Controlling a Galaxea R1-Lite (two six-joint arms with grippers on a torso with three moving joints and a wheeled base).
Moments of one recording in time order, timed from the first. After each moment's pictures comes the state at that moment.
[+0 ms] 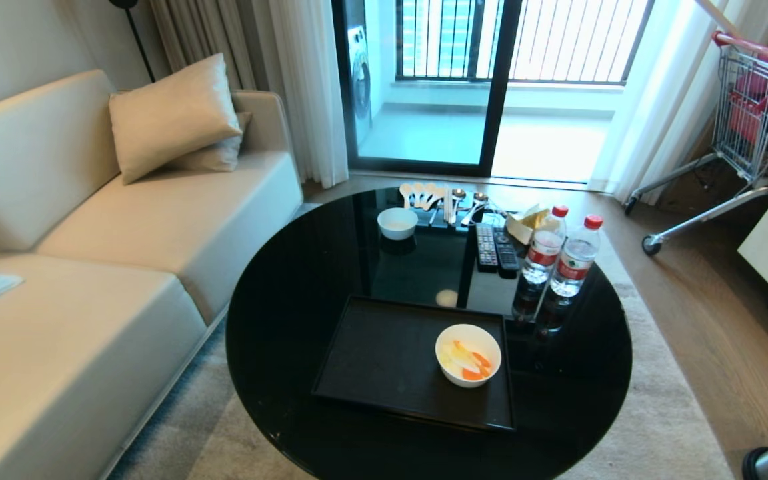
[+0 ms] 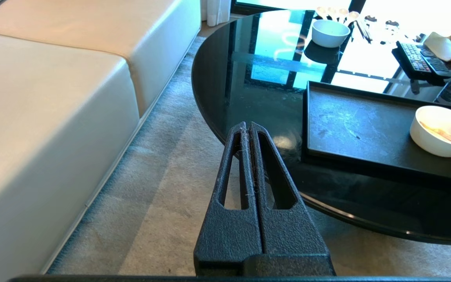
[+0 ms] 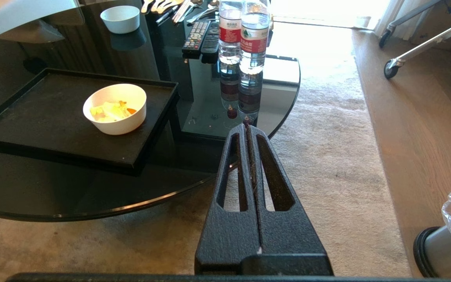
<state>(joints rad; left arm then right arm) 0.00 0.00 0.00 -0.01 0.01 -0.09 0.00 0.00 0.00 0.00 0.01 -0.02</state>
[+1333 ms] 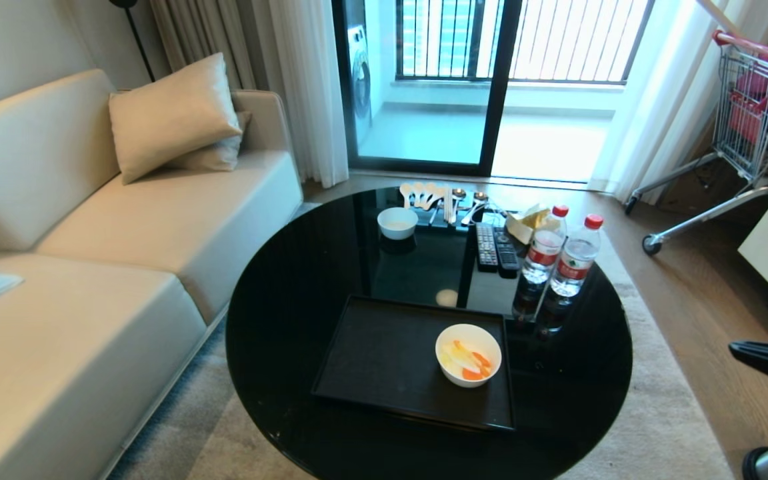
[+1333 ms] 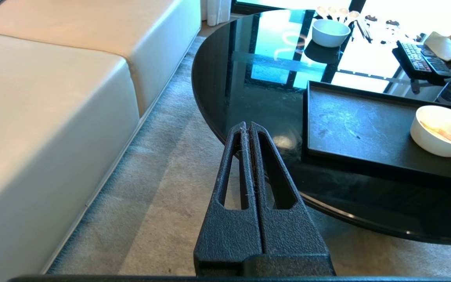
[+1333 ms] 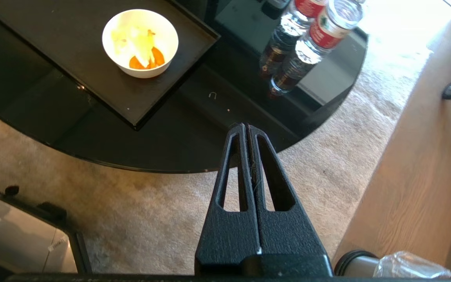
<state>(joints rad) 0.00 0.00 0.00 -0.01 0.01 -0.09 0.03 1.00 -0.57 0.02 0.23 -0.45</state>
